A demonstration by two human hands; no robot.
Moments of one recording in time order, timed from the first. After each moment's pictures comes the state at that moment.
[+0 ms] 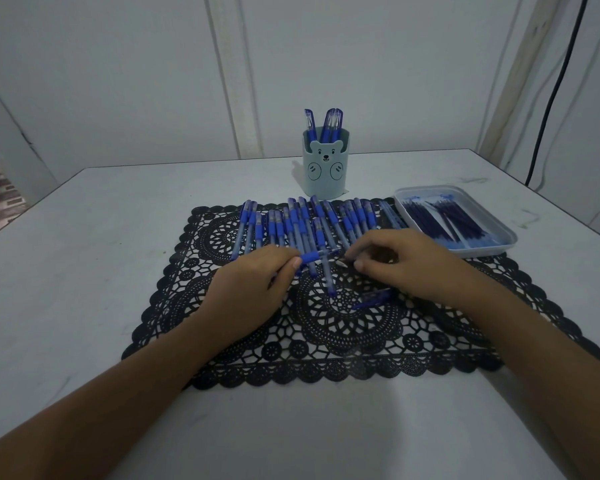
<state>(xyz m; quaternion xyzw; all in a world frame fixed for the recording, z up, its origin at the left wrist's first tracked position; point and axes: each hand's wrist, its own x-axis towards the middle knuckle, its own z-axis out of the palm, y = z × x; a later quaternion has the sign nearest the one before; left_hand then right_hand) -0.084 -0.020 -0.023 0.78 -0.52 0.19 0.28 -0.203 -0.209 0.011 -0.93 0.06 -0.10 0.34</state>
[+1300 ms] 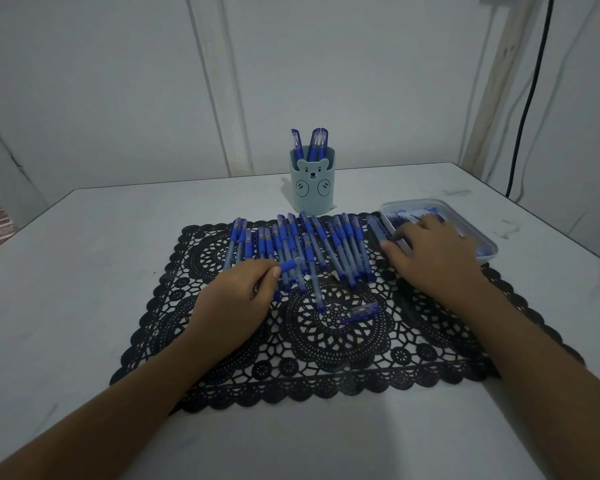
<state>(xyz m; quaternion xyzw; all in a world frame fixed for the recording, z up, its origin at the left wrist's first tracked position) -0.081 -0.021 -0.023 0.81 -0.46 0.18 0.32 -0.196 -0.257 -0.012 -0.93 0.30 -0.23 0.03</state>
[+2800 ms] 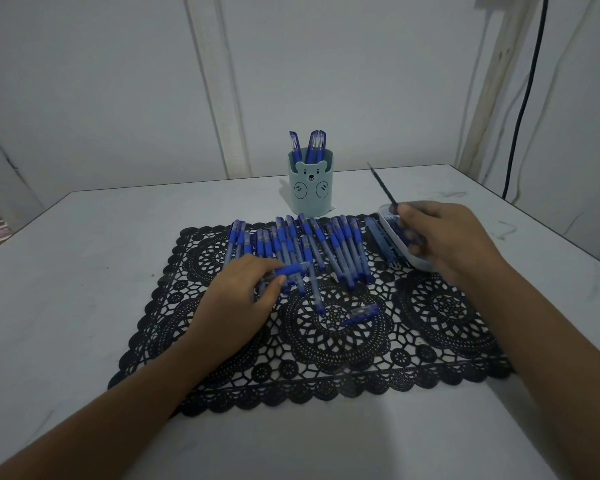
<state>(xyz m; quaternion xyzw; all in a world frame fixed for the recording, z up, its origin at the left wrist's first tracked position) -0.077 -0.022 -0.027 0.76 -0.51 0.20 0.33 -0.198 -0.252 0.022 -0.68 0.25 -0.30 0.62</state>
